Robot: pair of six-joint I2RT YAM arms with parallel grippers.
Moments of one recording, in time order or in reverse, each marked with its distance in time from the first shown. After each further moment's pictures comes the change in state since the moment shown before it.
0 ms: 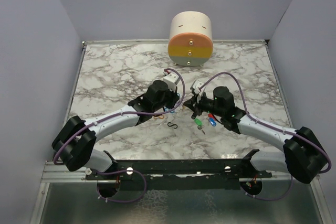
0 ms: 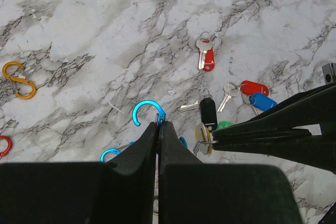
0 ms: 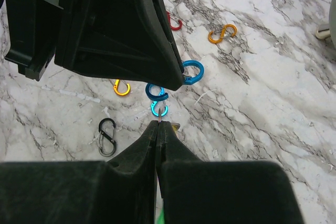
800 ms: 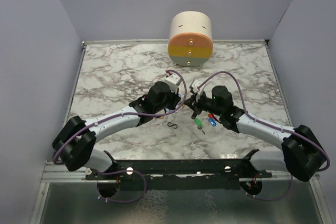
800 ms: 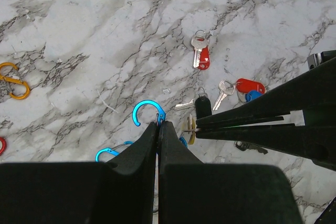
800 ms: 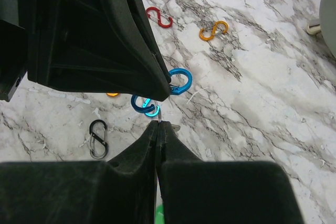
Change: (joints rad) left arm -0.027 0.002 0.003 0.000 -0.020 0.000; right arm 0.004 0.023 0.017 -0.005 0.048 -0.007
